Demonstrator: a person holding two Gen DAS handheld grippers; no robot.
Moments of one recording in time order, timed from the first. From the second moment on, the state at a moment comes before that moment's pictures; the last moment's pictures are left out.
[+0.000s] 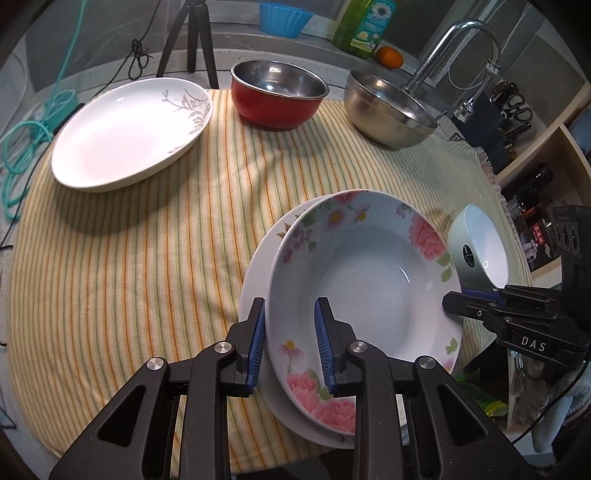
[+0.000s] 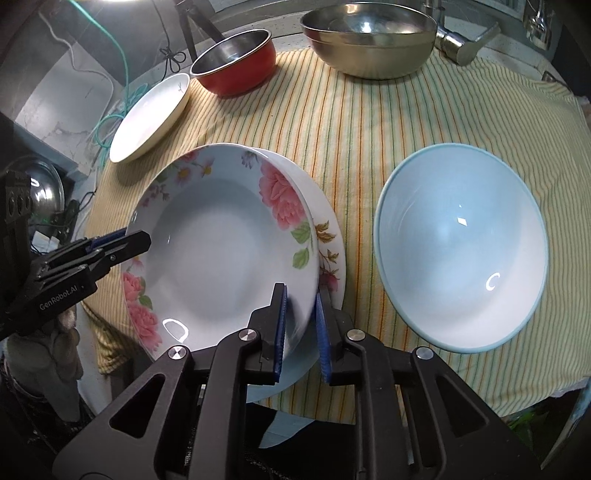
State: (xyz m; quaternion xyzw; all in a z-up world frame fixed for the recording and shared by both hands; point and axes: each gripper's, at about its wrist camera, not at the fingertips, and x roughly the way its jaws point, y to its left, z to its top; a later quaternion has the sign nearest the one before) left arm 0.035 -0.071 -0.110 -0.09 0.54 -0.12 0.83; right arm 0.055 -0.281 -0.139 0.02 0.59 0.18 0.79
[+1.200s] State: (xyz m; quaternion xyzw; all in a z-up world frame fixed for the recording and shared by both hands) left arm 0.039 -0.026 -0.095 -0.12 0.52 -0.12 0.84; right arm 0.052 -0.256 -0.094 -0.01 0.53 0.19 0.83
